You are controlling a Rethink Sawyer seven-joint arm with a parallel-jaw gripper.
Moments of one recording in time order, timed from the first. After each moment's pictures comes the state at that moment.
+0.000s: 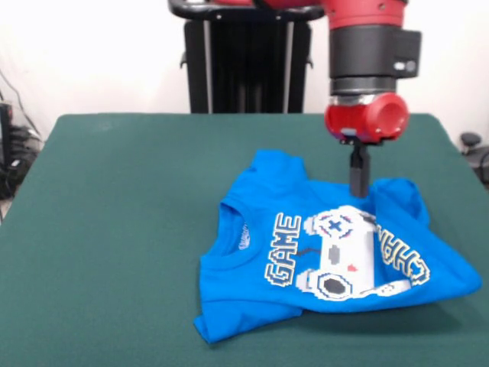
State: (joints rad) arm -0.21 -0.66 0.25 2.06 0.40 -0.32 2.45
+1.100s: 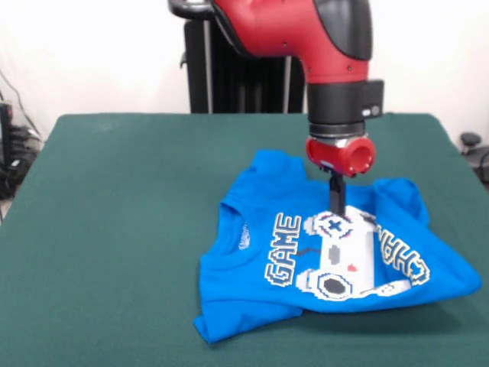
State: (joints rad) arm -0.27 -0.45 0.26 2.07 0.26 -0.38 2.45
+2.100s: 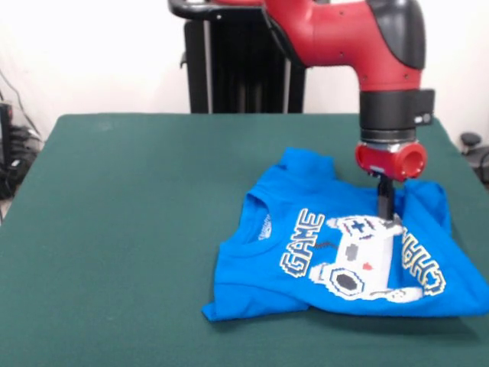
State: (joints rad) arm -0.11 -0.41 0.27 2.07 0.37 -0.51 2.52
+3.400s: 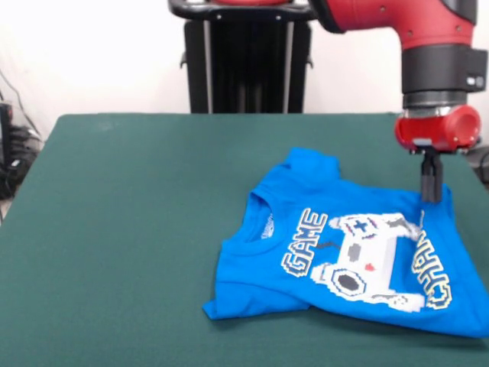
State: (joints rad) arm -0.02 -0.58 0.27 2.07 0.51 -0.51 2.52
